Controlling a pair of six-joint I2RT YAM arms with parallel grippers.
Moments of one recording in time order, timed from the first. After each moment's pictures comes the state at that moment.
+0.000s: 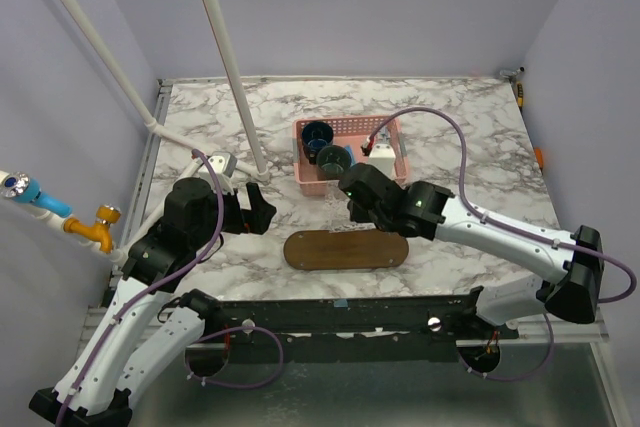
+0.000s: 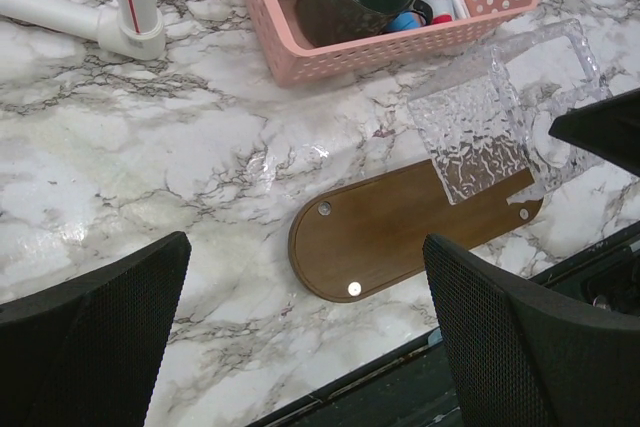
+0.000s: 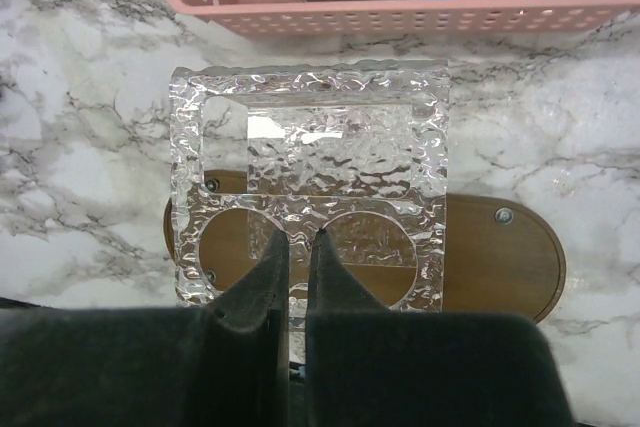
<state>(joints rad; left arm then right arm) -0.46 0.62 0.82 -0.68 0.07 -0.35 1.05 1.37 1.23 -0.73 0.52 0.83</state>
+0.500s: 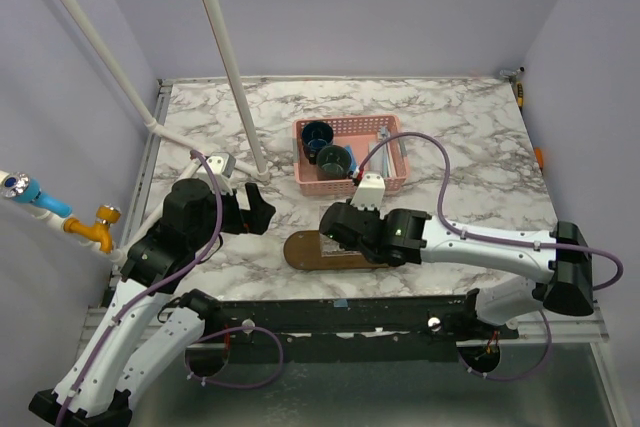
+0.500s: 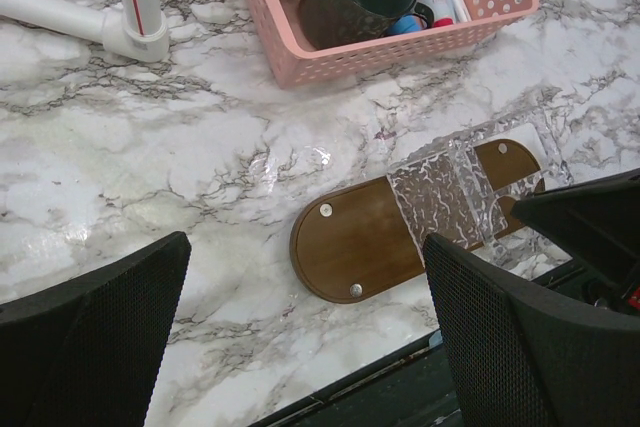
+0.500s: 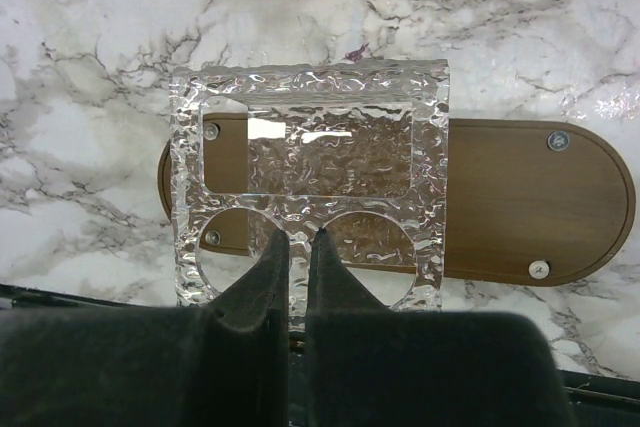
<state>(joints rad) -0.46 0.61 0.82 -0.68 0.06 -0.35 1.24 1.40 1.15 -0.76 0.64 1.06</state>
